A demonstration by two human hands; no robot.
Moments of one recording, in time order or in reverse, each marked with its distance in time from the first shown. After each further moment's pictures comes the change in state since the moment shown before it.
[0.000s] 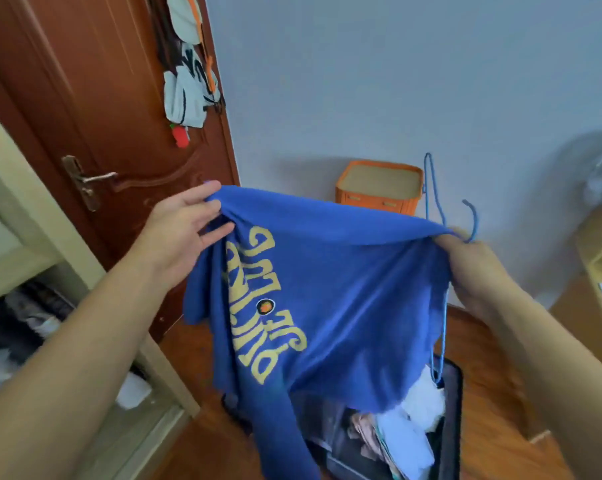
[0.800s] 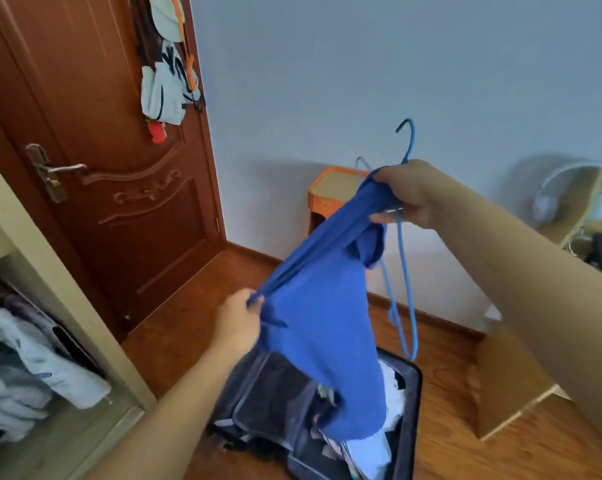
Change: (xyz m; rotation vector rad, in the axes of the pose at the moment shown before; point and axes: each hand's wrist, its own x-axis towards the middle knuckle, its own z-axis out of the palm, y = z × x) left_hand -0.066 -0.169 0.078 0.834 0.027 0.016; right_hand 0.028 -0.120 0.003 -0.195 -0.142 0.093
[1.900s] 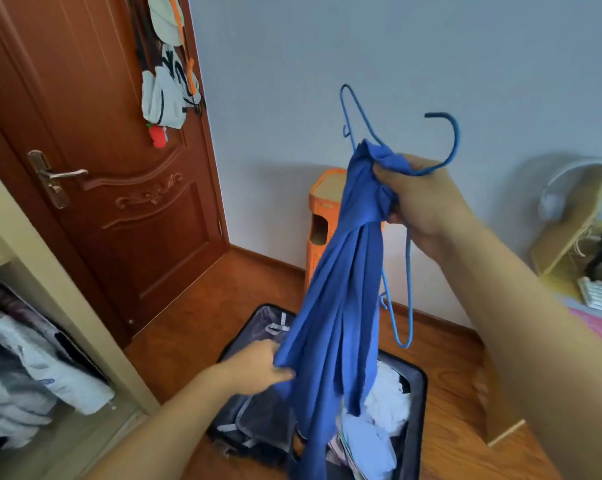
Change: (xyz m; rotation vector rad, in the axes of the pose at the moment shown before) left_hand -0.013 -0.020 0.017 0.169 -0.767 0.060; right_hand -0.025 0.019 -0.004 0.308 -0.067 -0.423
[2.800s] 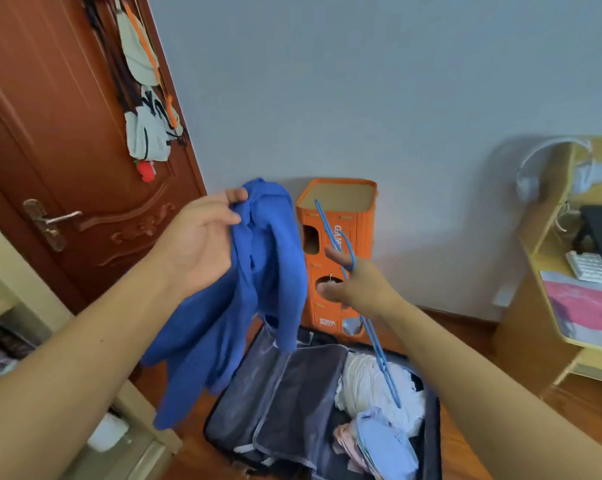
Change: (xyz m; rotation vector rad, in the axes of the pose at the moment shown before) left_hand -0.072 0.177 -0.128 -1.008 0.181 0.492; right_hand -0.062 0.103 -0.008 -0.389 -0.143 0.281
